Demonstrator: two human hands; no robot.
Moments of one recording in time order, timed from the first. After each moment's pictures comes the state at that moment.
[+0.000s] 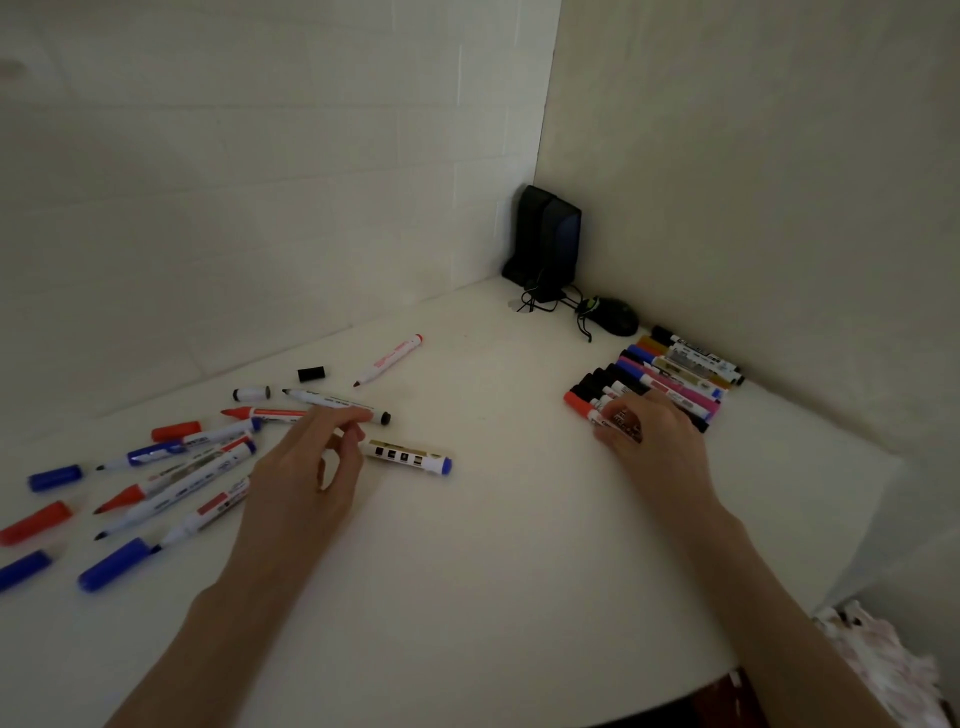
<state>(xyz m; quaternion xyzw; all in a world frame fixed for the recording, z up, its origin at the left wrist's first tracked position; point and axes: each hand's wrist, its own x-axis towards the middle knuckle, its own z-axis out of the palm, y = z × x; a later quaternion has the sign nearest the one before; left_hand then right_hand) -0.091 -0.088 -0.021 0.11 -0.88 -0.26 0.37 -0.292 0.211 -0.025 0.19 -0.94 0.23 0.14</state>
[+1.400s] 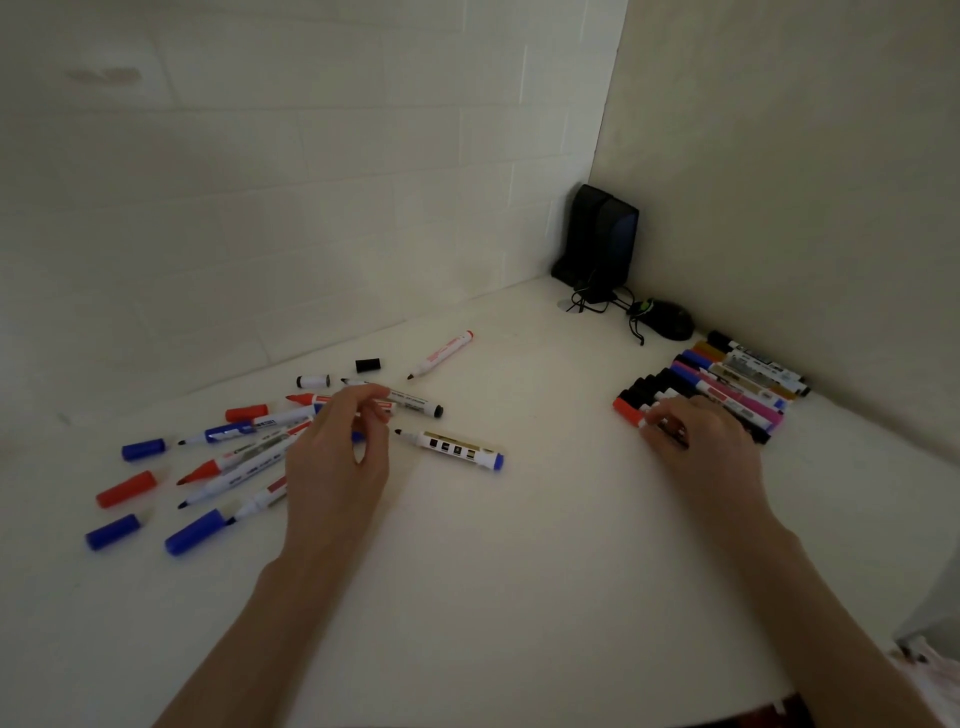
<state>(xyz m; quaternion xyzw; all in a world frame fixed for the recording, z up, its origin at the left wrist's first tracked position) -0.089 -0.096 -0.014 0.26 -0.85 -0.27 0.38 -0.294 0.204 -0.027 0.24 -0.93 0.19 0.17</state>
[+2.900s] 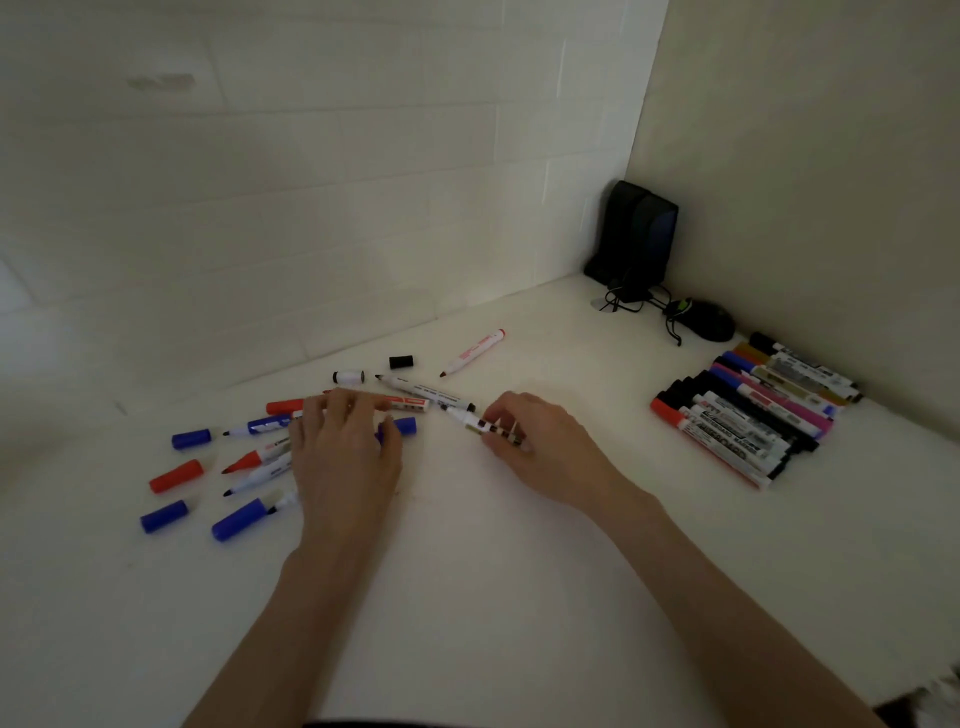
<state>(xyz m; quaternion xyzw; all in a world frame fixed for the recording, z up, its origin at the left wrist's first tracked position) -0.086 -0.126 -0.031 0.32 -0.89 -0.07 0.31 -0.227 0.046 -0.017 0.45 -0.85 0.27 -0.02</state>
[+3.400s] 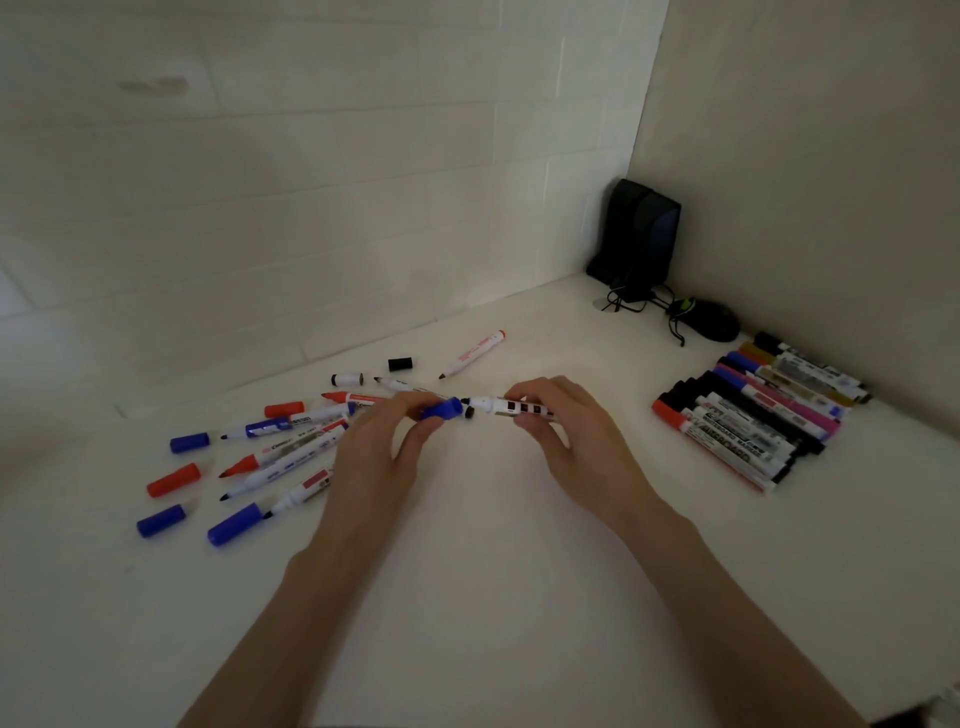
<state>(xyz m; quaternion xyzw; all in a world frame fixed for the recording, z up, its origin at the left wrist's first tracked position) -0.096 -0.109 -0.019 0.18 -0.87 -0.32 0.33 -0.234 0.072 -0.016 0.47 -0.79 0.39 0.09</state>
